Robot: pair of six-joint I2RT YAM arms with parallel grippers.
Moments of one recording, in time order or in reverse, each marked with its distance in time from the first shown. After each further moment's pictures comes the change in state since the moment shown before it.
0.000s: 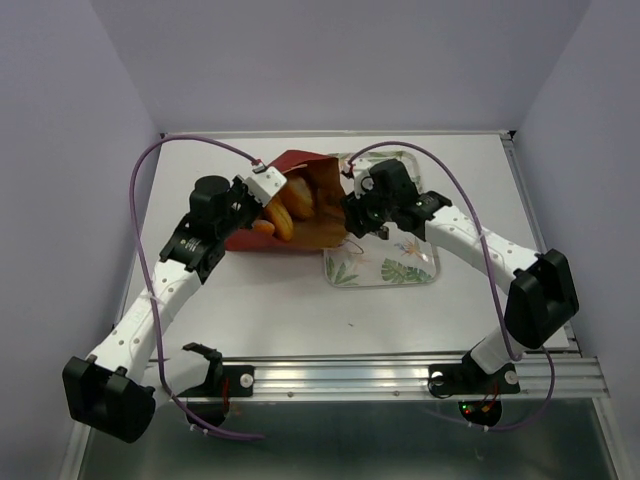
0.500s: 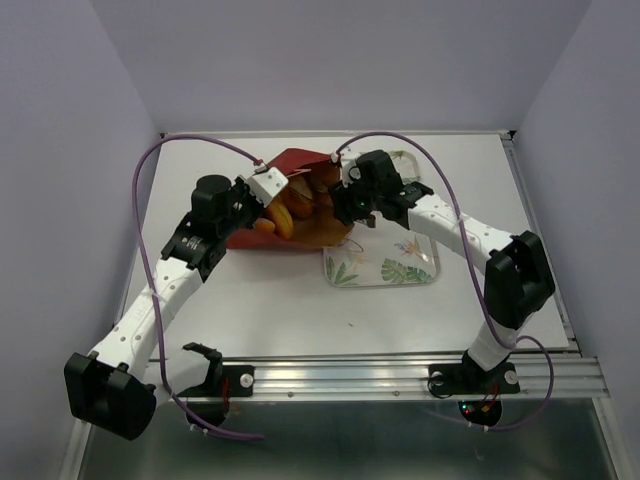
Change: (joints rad) left arm 0.000 0.014 0.000 0.000 0.026 0.005; right arm 0.000 0.146 0.125 0.074 0.030 0.001
